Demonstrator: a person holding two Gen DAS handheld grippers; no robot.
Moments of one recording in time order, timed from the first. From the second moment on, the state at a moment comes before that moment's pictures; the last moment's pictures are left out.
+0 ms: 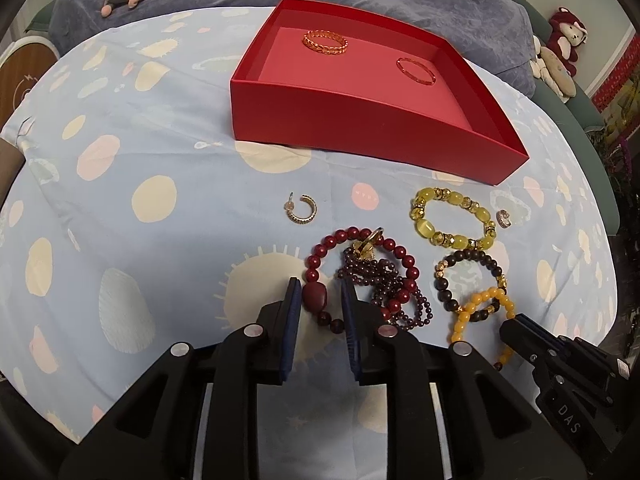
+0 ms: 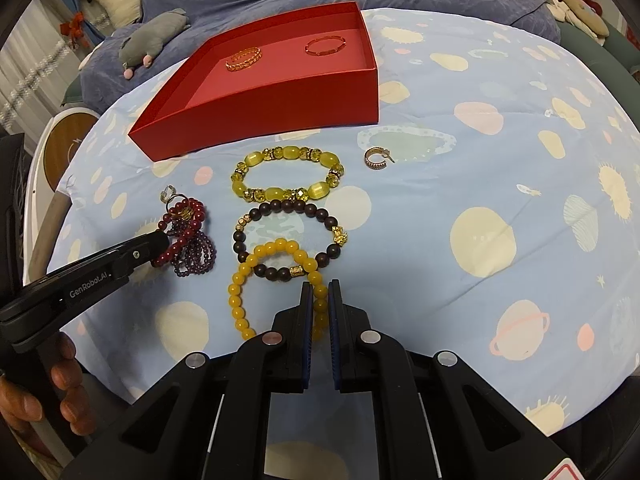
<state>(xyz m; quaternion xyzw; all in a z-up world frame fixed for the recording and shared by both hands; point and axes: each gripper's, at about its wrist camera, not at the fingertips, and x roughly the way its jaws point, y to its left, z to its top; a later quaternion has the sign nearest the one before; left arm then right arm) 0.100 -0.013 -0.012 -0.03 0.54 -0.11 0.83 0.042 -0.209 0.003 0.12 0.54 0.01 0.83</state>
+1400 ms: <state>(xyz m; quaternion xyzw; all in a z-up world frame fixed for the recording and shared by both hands) 0.211 -0.053 0.115 -0.05 0.45 -0.23 0.86 0.190 -0.225 0.114 0.11 0.45 0.05 0.88</state>
